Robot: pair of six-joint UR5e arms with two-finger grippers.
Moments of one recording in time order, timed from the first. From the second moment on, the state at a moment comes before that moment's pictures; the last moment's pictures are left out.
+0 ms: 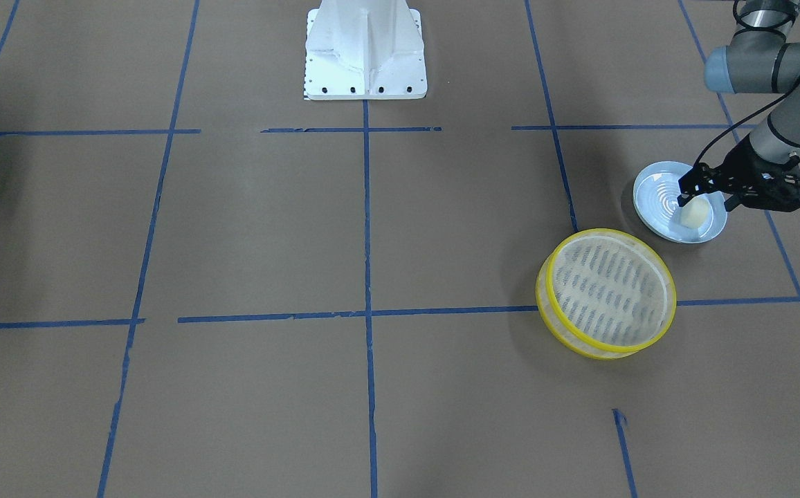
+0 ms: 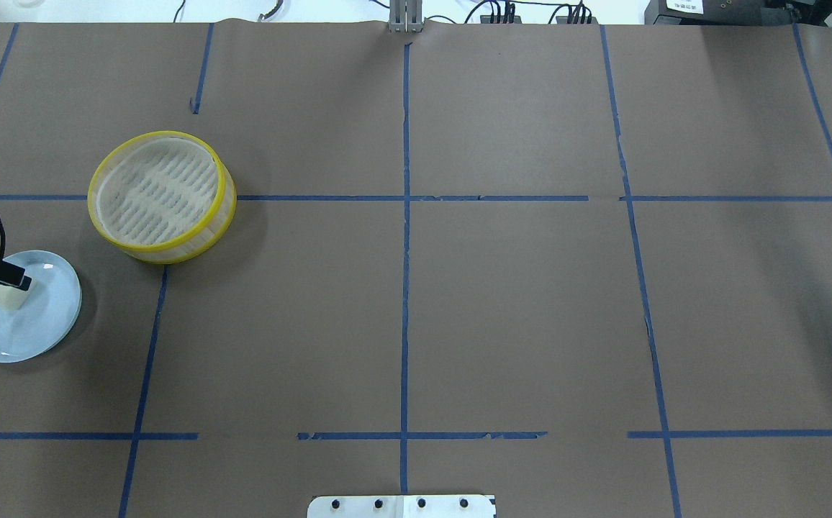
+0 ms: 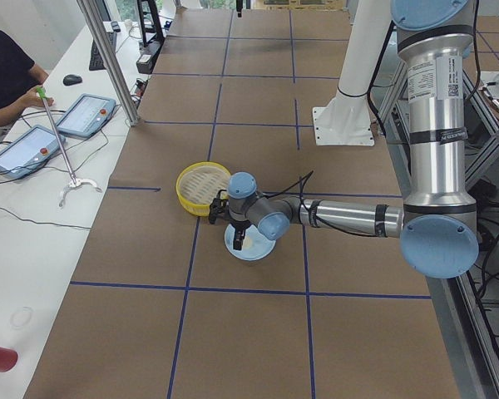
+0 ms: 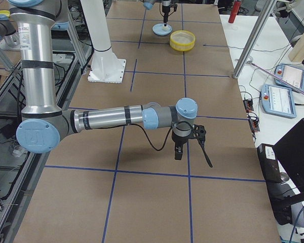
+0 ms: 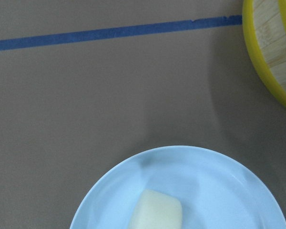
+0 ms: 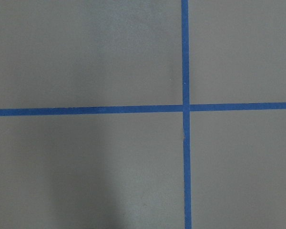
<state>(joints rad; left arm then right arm) -0.98 -1.45 -1.65 -2.20 -2.19 -0.67 1.41 -1.55 1.69 -1.57 2.26 0.25</state>
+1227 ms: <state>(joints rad) -0.95 -1.46 -1.61 -2.20 -2.19 -0.67 1.41 -1.55 1.69 -1.57 2.26 0.25</state>
